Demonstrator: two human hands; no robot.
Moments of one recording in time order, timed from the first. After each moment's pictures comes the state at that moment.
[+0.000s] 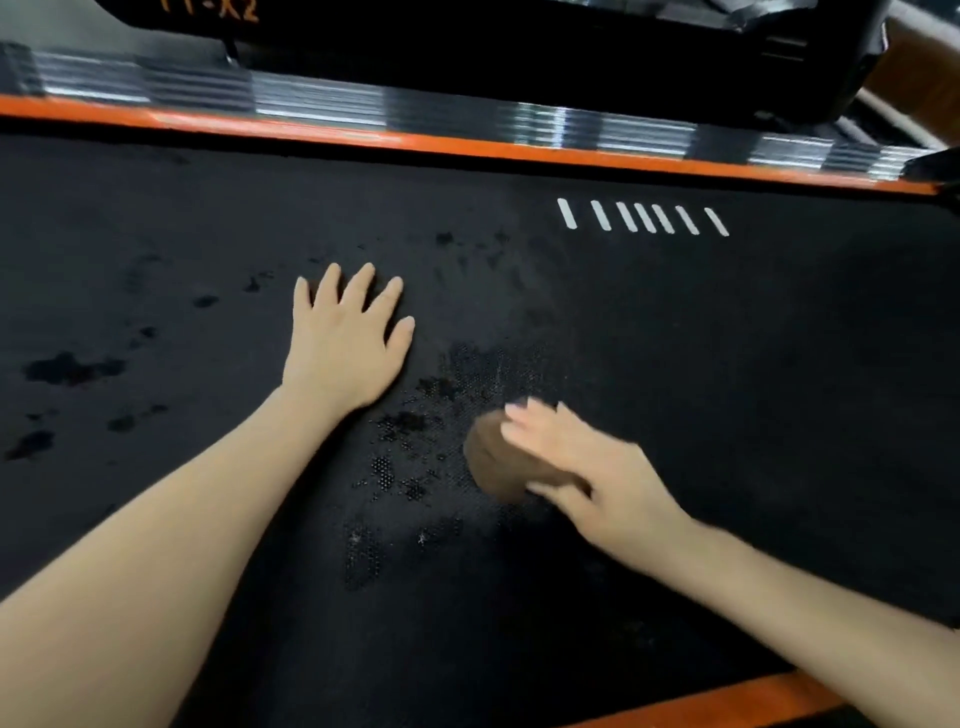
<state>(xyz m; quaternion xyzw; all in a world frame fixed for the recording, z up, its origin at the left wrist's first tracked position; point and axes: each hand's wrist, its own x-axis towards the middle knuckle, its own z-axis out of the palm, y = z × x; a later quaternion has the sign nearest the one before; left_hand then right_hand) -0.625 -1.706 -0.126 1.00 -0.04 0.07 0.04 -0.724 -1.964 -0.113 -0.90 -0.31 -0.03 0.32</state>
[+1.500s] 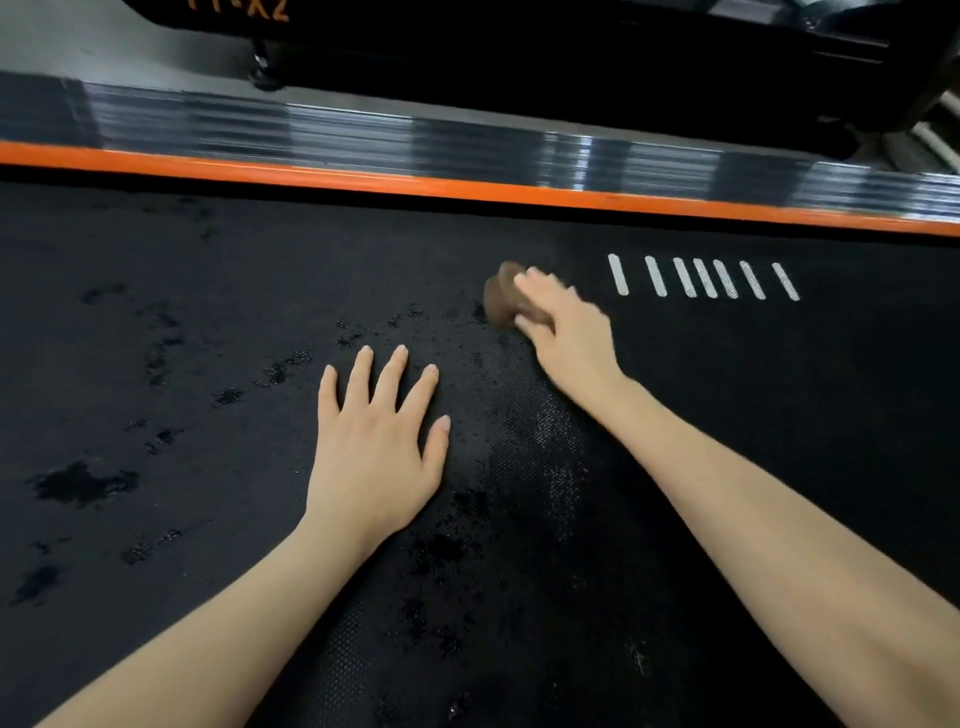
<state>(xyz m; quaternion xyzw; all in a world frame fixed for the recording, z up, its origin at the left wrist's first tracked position) -0.627 -1.710 -0.118 1.00 -0.04 0.06 0.07 -0.502 -1.895 -0.106 -0.94 -0.12 -0.07 0.31</state>
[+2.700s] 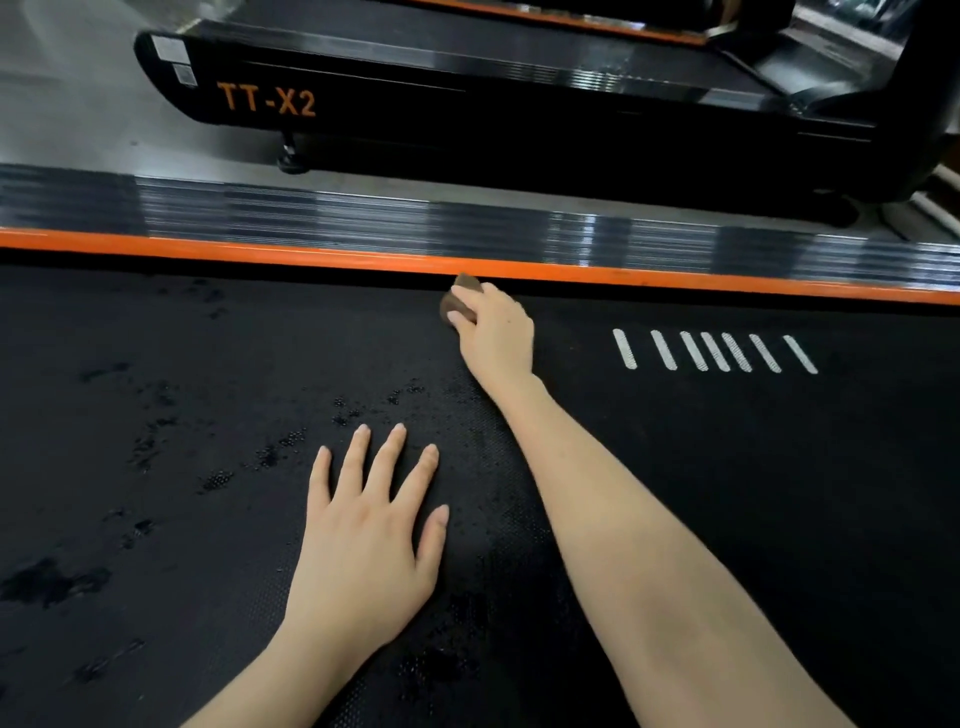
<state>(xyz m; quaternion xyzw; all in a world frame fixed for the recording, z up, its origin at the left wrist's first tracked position) -0.628 -1.708 -0.122 0.99 -0.04 0.06 0.07 -0.418 -1.818 -0.109 -0.95 -0.13 -0.14 0.24</state>
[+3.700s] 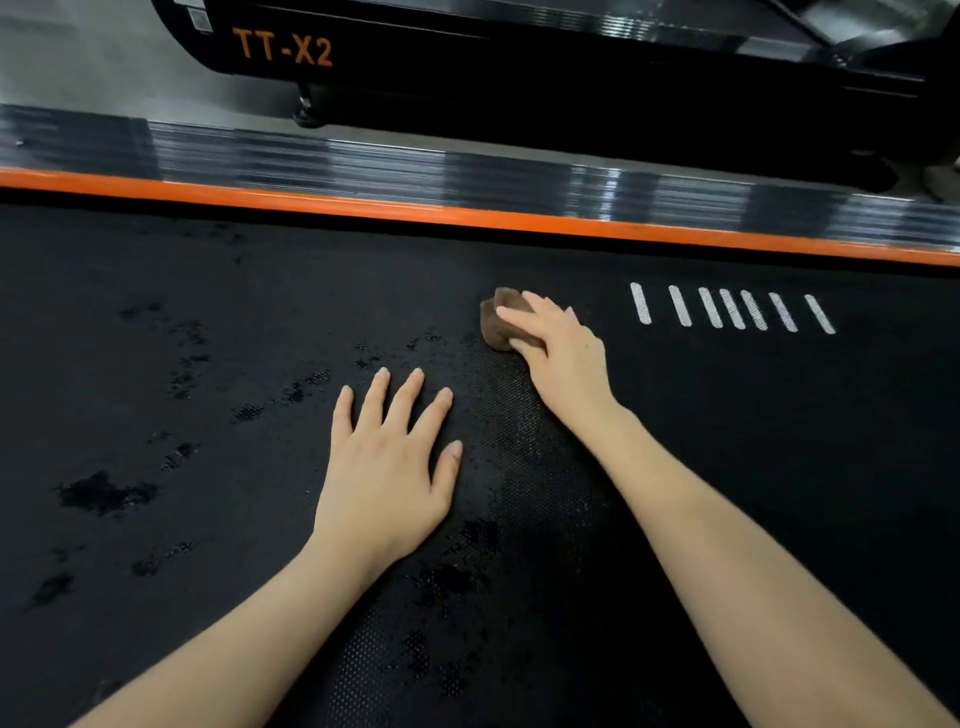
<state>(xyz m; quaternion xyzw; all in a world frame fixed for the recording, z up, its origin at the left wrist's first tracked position) -0.627 -1.709 -0.123 1.00 -0.03 0.06 0.07 -0.498 -1.873 -0.104 -0.94 -0.16 -0.06 0.31</state>
